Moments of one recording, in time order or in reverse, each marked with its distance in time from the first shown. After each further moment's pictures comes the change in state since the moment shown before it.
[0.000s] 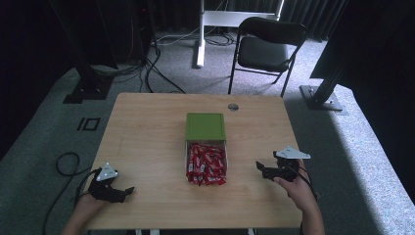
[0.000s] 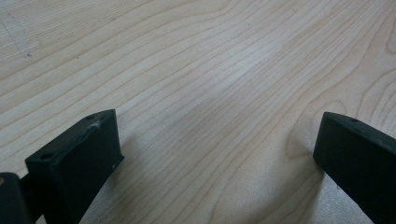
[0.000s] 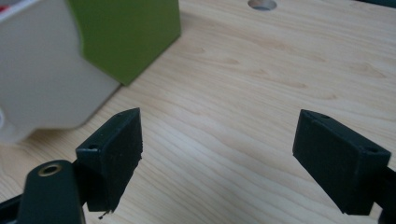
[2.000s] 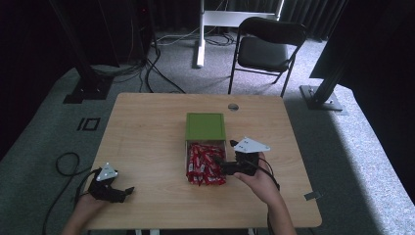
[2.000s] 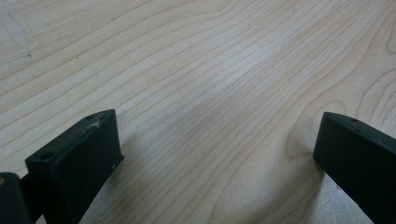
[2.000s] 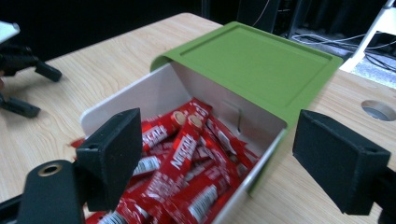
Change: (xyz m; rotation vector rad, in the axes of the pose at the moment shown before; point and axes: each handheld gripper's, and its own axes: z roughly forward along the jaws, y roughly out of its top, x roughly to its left) left arm 0.000 0.000 0.000 -0.001 0.001 0.000; right arm 0.114 0.076 0.024 -0.143 0.194 -0.140
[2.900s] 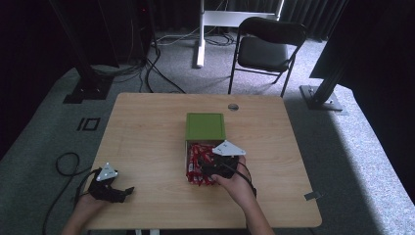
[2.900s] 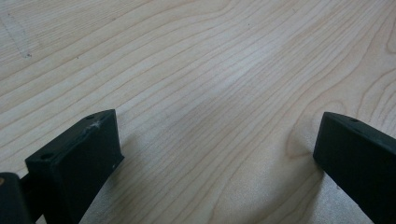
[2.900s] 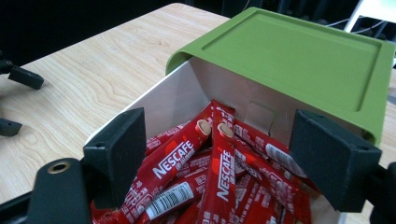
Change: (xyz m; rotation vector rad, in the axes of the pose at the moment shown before) left arm 0.000 0.000 0.000 0.001 0.000 0.001; right arm 0.041 0.000 0.041 0.038 -0.094 0.044
